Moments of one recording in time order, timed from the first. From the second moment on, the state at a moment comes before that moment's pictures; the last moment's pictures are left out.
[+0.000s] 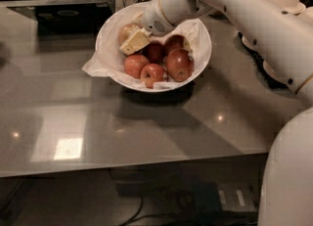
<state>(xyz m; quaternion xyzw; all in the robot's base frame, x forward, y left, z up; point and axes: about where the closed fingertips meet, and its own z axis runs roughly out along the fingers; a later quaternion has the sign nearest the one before) 0.687 0.058 0.913 -0.60 0.67 0.20 0.39</state>
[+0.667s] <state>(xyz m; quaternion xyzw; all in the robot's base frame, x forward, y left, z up) 0.674 0.020 0.958 -0.58 0.65 0.18 0.45</state>
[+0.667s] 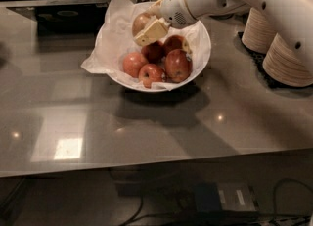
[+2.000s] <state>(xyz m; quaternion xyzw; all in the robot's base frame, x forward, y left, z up) 0.614 -0.043 1.011 -0.61 0.60 0.18 0.50</state>
